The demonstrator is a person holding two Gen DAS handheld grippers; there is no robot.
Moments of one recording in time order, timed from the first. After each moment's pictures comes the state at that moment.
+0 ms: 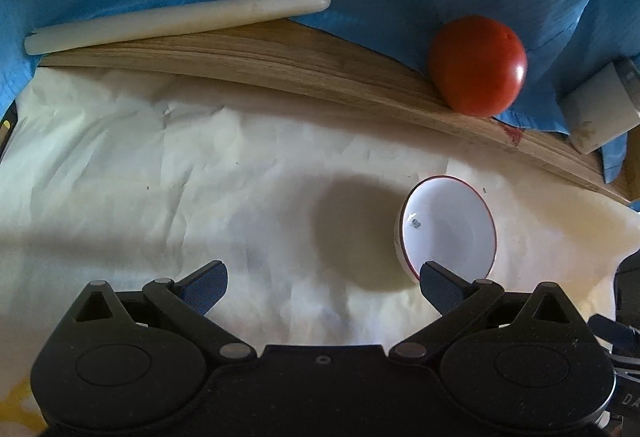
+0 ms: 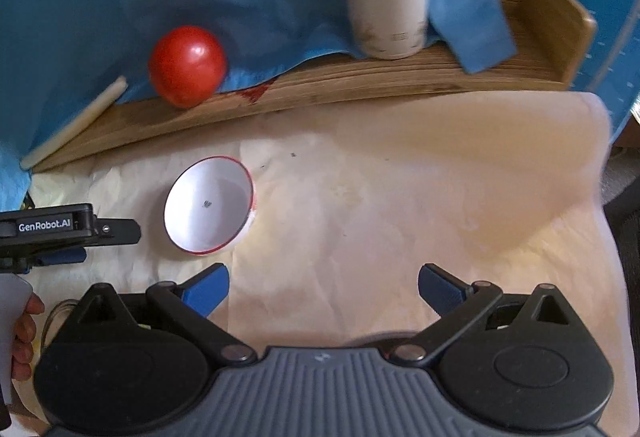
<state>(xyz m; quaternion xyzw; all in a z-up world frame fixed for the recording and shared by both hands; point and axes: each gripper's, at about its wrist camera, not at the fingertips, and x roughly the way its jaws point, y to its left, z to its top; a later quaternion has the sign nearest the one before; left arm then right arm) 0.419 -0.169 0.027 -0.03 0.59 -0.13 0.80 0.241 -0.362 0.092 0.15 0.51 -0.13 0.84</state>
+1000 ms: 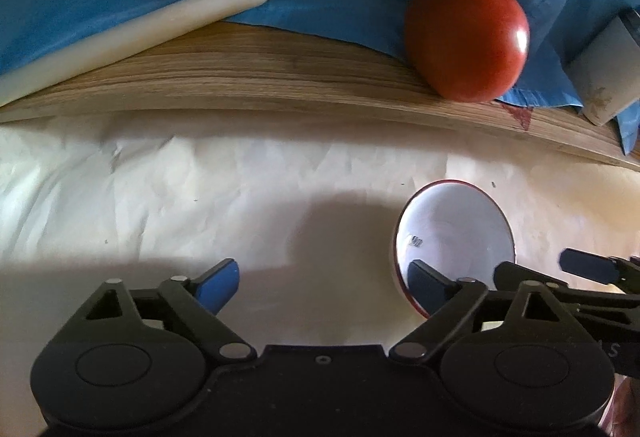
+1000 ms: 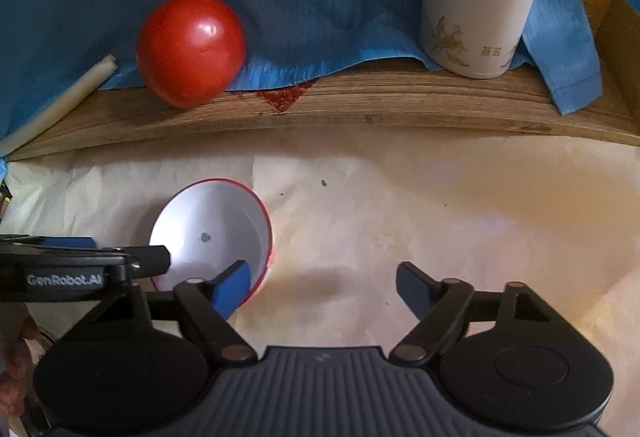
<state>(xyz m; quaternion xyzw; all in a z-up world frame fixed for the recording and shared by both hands) 0.440 -0.204 0.006 0.03 0.58 -0.17 0.80 0.304 -0.357 0.053 0.11 0.53 -0.11 0.83</state>
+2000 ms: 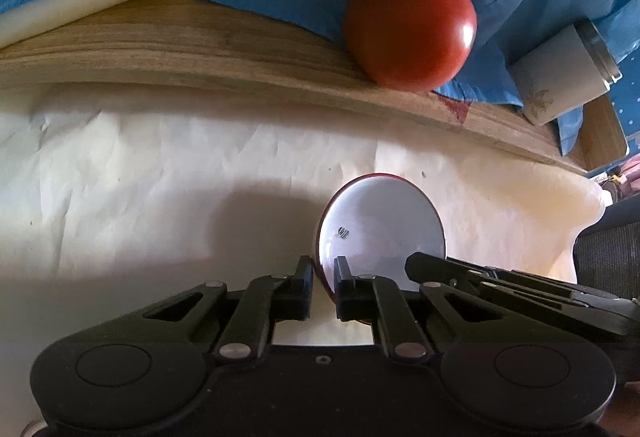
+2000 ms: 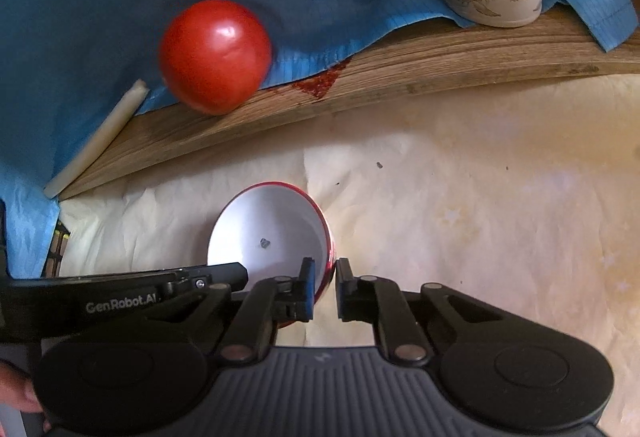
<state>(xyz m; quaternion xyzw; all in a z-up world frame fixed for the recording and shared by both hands) 0.444 -0.204 -0.002 -0.05 0.60 -0.24 0.76 0.303 -0.361 0.052 0.23 0.52 -0.05 0.82</state>
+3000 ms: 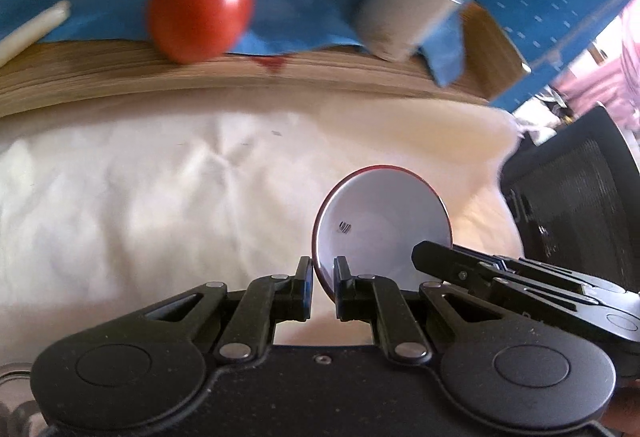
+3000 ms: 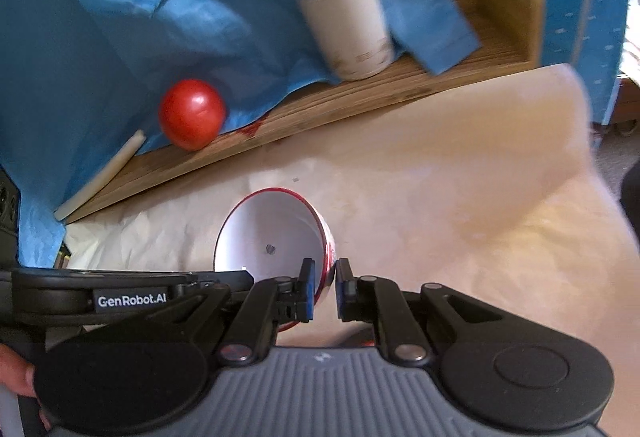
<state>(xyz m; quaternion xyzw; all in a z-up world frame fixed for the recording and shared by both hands) 0.368 -0.268 0.040 0.00 0.57 -0.35 0.75 0.199 -0.385 0.112 0.23 0.44 -0.13 0.86</state>
